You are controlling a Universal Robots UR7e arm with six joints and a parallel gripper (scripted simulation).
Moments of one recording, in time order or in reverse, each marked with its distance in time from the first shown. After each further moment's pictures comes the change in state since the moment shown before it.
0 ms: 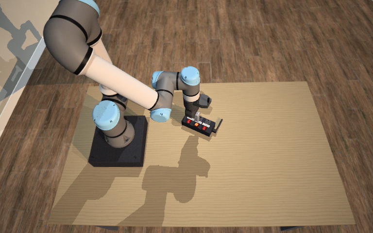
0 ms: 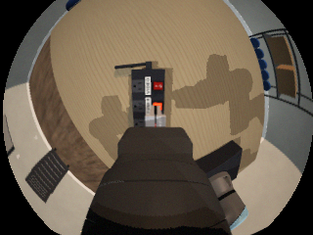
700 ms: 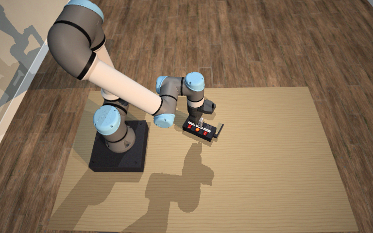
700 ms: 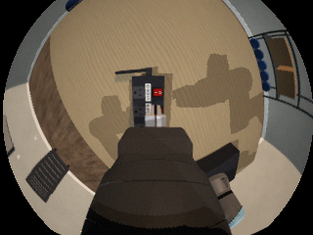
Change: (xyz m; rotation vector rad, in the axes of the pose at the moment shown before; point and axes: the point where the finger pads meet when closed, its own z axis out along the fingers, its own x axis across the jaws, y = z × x) arm 0.000 -0.015 -0.005 -0.004 0.002 -0.002
